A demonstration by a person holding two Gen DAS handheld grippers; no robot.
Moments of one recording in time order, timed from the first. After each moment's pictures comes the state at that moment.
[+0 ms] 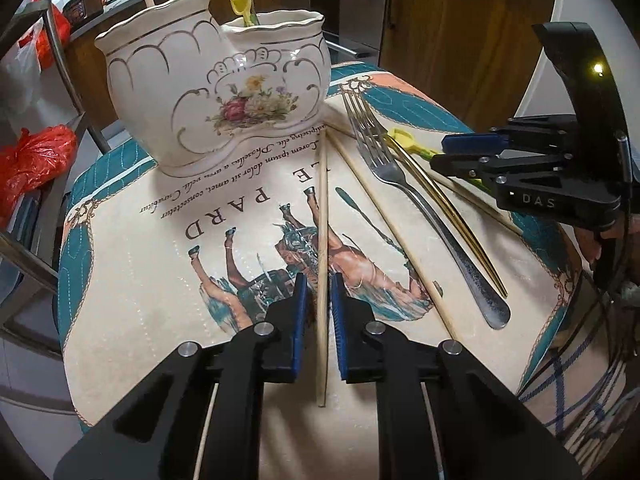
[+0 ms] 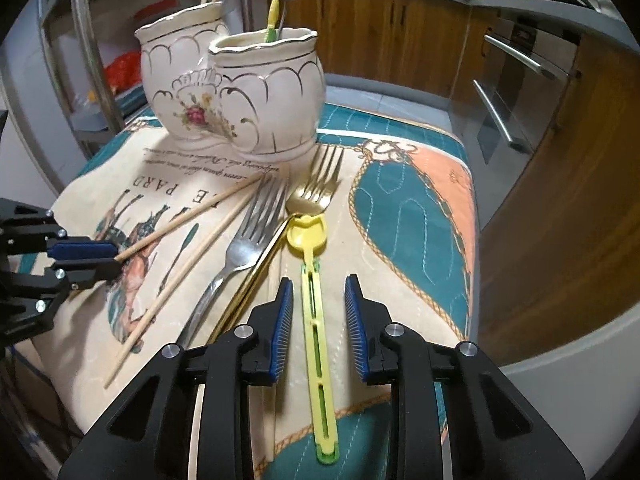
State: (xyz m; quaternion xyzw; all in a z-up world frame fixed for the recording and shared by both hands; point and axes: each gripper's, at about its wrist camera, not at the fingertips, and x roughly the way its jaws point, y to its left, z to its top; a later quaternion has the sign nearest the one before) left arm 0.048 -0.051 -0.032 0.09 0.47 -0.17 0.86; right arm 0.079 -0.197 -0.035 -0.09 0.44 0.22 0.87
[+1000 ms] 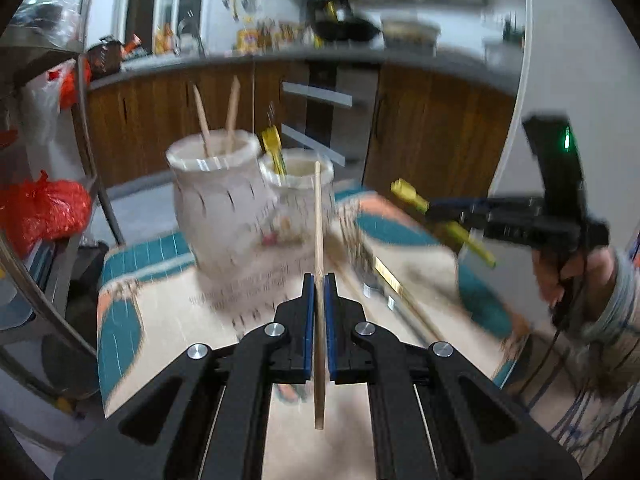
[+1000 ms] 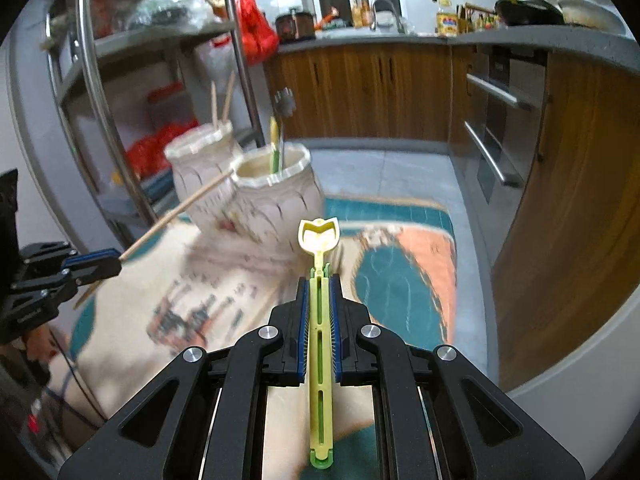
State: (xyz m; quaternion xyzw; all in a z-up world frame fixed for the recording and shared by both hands) left arm 0.023 -0.006 0.047 0.01 0.29 -0.21 0.93; right arm 0.065 -0.221 0.030 0.01 0.34 0.24 0.91
